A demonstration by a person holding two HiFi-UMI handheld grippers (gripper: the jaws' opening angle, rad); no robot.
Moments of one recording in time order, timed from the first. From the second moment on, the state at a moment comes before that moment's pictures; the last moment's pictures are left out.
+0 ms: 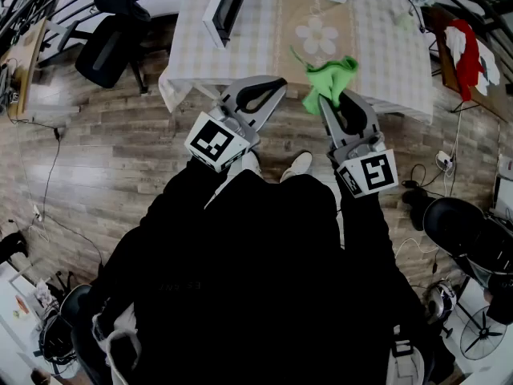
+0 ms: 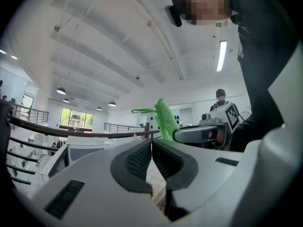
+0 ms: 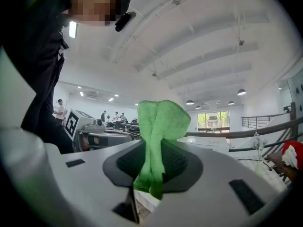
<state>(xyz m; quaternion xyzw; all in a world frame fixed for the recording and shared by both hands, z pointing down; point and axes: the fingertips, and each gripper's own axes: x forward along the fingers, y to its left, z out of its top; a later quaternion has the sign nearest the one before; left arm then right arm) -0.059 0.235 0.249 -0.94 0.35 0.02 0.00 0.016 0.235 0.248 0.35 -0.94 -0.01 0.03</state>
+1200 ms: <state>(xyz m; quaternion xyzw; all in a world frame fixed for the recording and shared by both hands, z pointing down) 0.024 0.207 0.267 -0.92 0.38 -0.01 -0.02 0.103 0.205 0.268 0.31 -0.95 0.02 0.02</state>
